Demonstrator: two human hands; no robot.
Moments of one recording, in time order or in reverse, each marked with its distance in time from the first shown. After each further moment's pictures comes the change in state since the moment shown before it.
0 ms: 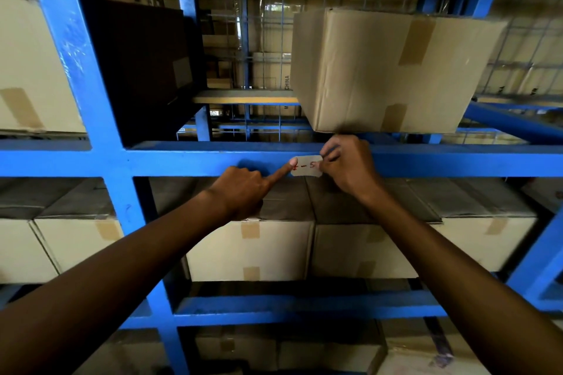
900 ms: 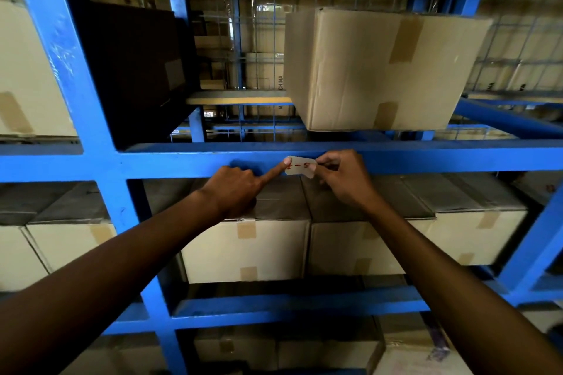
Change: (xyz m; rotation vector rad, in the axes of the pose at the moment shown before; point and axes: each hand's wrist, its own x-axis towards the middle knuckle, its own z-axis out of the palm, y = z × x) left_hand -0.001 -0.003 -0.003 0.033 -0.003 -0.011; right_hand -0.014 0.019 0.008 0.118 -0.063 -0.016
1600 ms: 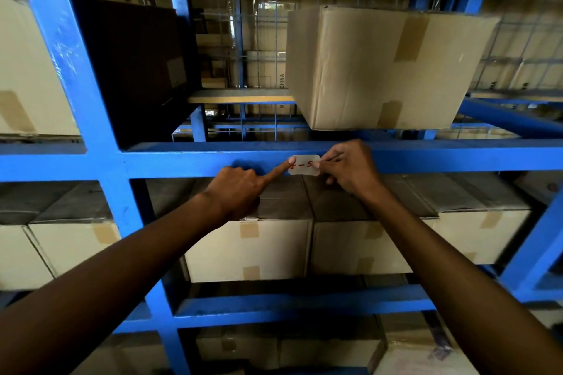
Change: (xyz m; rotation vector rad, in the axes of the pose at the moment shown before) left_hand -0.001 0.000 0.000 0.000 0.000 -0.008; right_hand 0.009 -0.014 -0.006 -0.043 0.006 0.199
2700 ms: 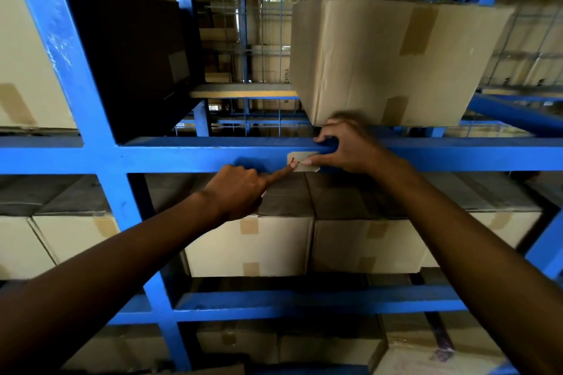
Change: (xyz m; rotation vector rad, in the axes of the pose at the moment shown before) left_hand 0.001 0.006 0.003 -0.021 0.007 0.011; right_hand 0.047 0.005 -0.025 -0.392 -0.197 -0.535
